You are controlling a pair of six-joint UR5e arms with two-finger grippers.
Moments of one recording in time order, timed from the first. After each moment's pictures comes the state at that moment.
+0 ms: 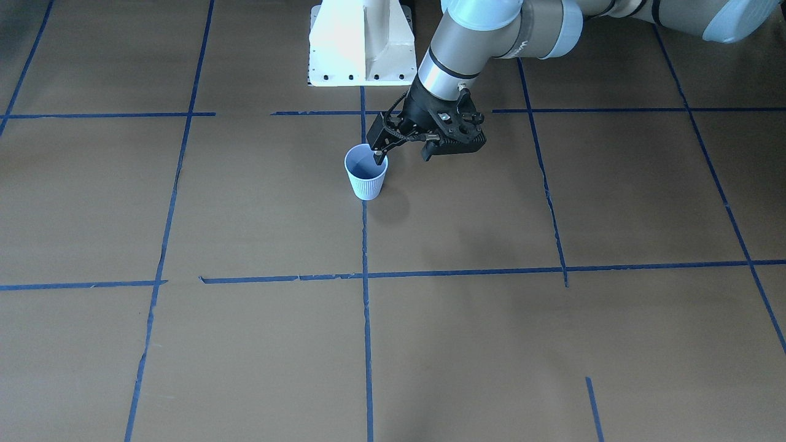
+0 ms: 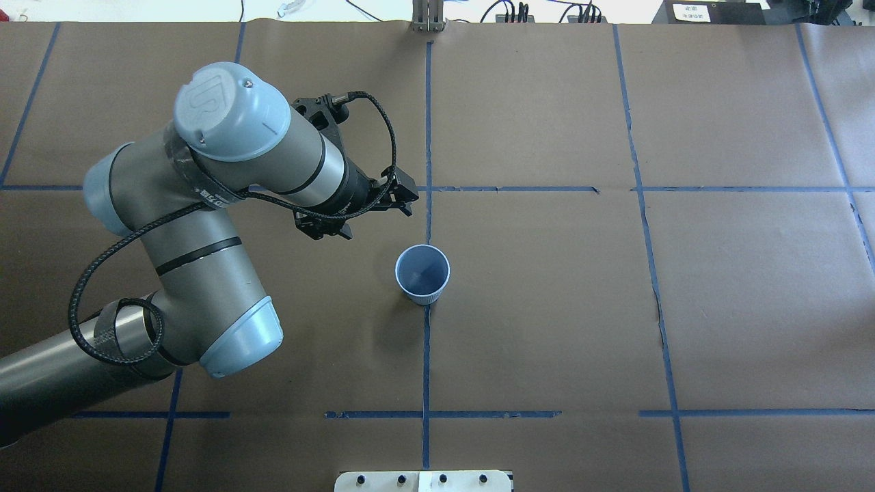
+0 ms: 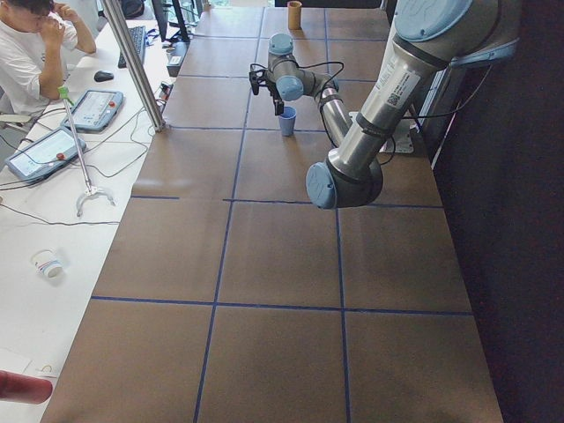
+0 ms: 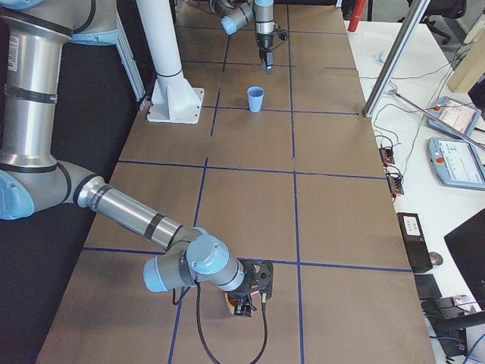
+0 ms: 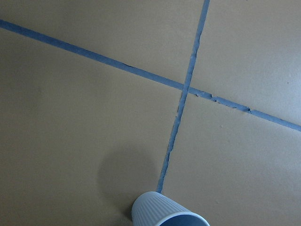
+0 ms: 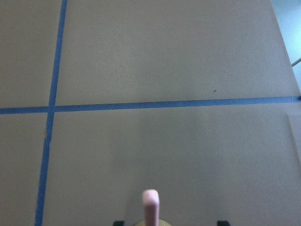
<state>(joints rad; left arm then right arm) -0.62 -2.24 -1.80 -1.72 -2.00 -1.53 1.71 -1.80 1.38 -0.78 2.27 0.22</state>
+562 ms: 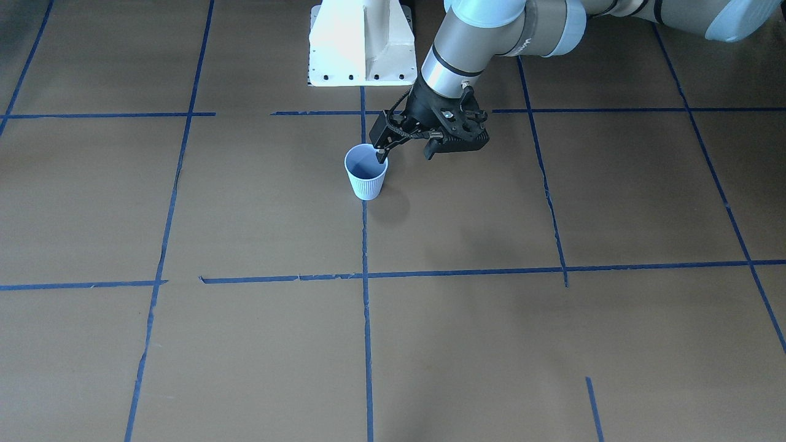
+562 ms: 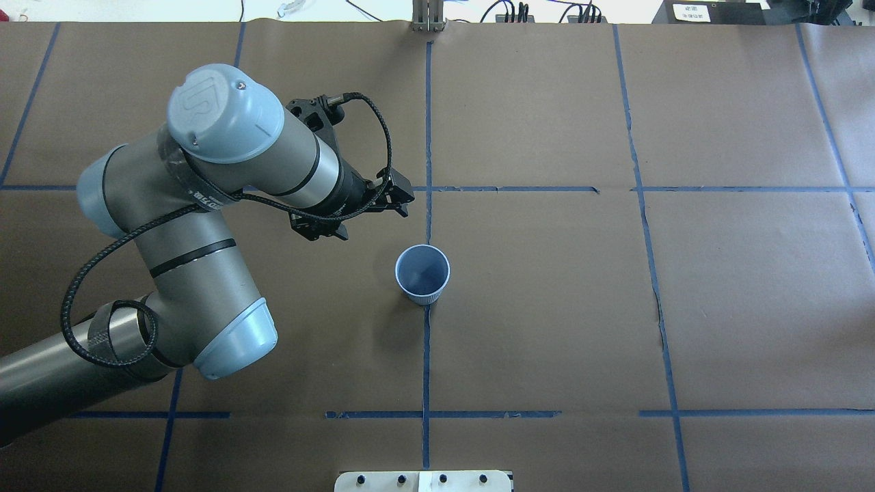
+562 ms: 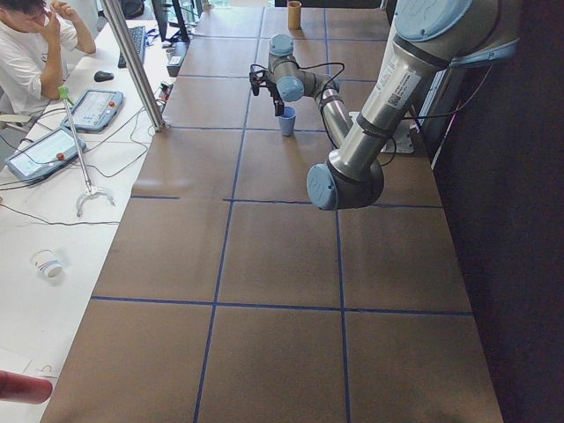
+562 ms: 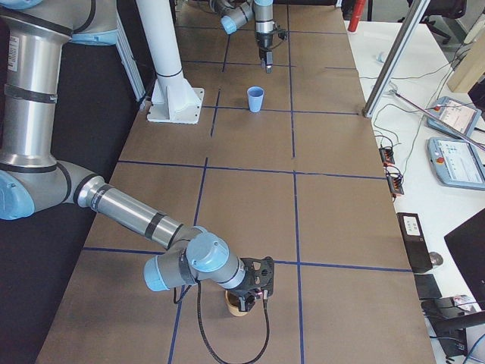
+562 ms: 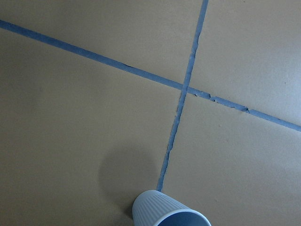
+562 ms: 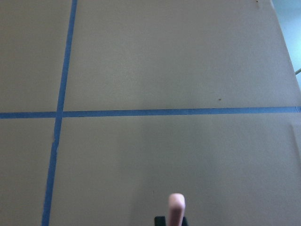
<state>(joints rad) -0.63 -2.23 -1.81 -1.73 -2.00 -1.53 1.71 -1.79 1.40 -0.75 2.28 0.21</state>
